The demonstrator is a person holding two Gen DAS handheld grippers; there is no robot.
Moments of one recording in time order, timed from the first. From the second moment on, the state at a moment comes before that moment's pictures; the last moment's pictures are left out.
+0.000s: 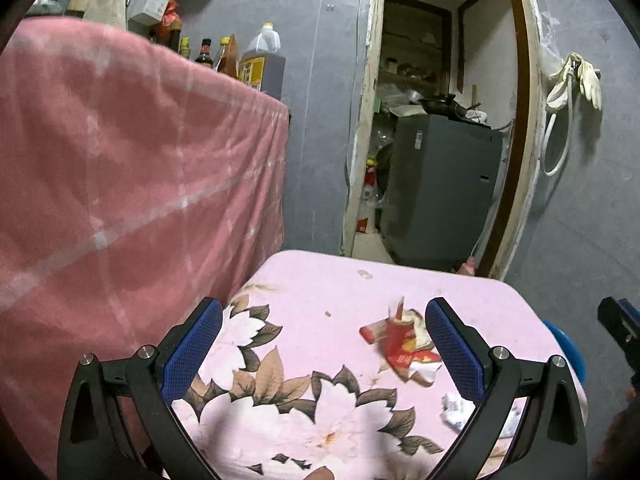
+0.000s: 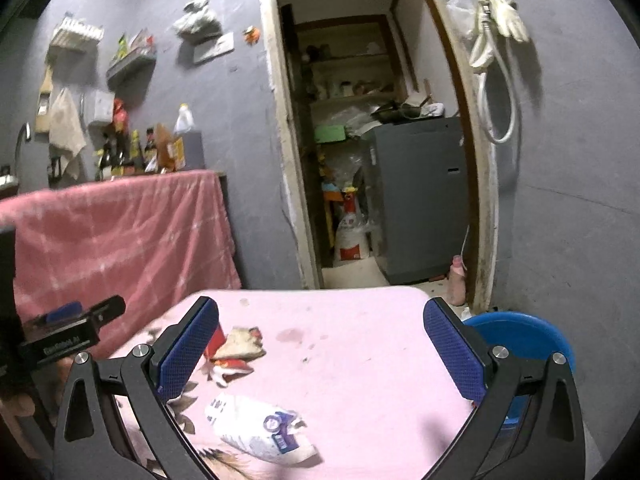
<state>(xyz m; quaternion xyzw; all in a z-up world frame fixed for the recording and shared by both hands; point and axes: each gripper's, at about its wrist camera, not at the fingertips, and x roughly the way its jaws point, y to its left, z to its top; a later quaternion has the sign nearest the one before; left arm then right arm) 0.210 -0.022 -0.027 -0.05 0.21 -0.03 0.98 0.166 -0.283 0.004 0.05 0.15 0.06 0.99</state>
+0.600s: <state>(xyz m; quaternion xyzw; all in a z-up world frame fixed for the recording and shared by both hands) 0.235 -0.006 -0.056 -0.06 0.28 -0.05 0.96 0.206 -0.245 -0.049 0.00 0.33 0.14 0.93</state>
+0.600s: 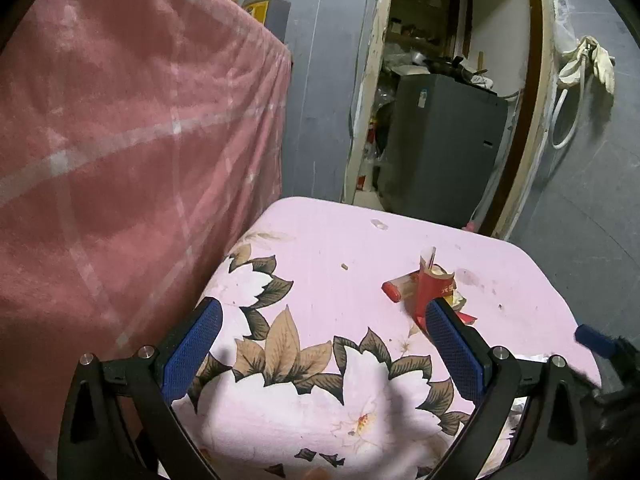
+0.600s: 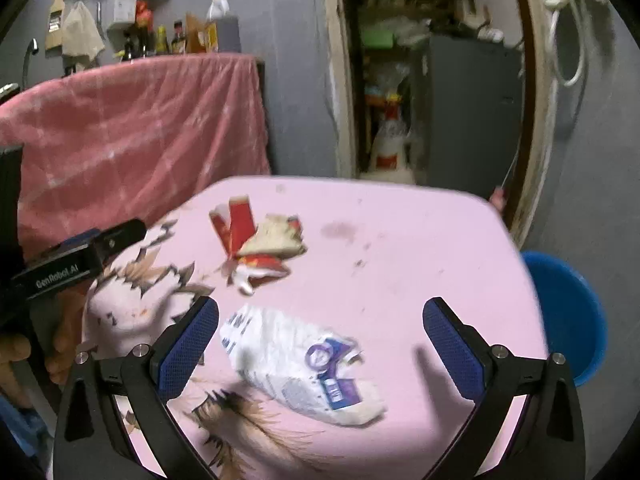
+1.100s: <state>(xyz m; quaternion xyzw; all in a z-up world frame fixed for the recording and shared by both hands) 0.242 -0.010 -0.060 -0.06 0.30 -0.06 0.95 0.218 -0.235 -0.071 -0.04 0.41 0.12 0.90</state>
